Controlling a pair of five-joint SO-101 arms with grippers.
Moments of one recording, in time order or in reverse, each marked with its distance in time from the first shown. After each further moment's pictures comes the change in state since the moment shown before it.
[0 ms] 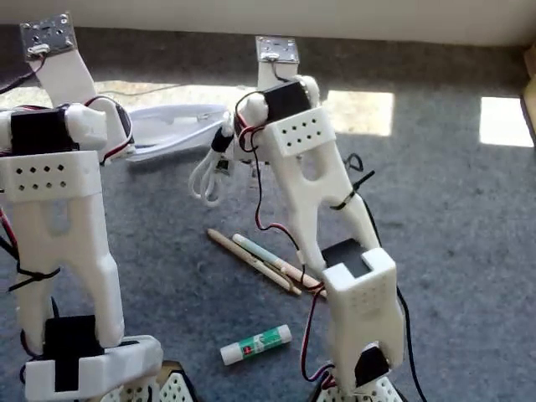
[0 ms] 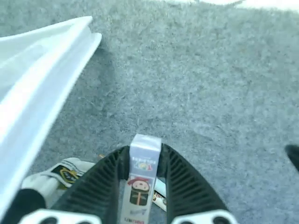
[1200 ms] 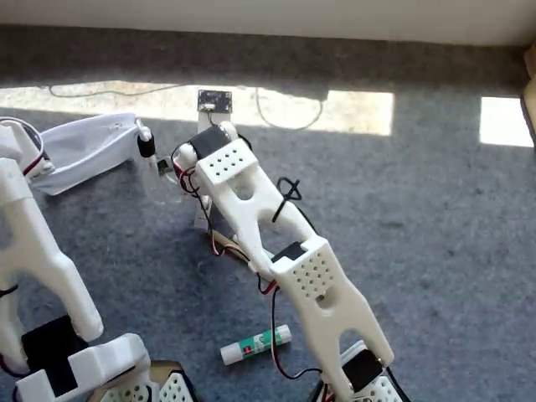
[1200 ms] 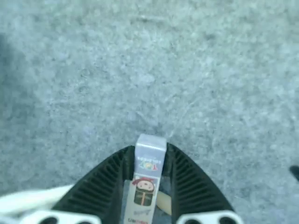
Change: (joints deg) left arm -21.1 0.0 2.6 0.0 -5.6; right arm -12.5 25.1 -9.7 -10.5 -10.9
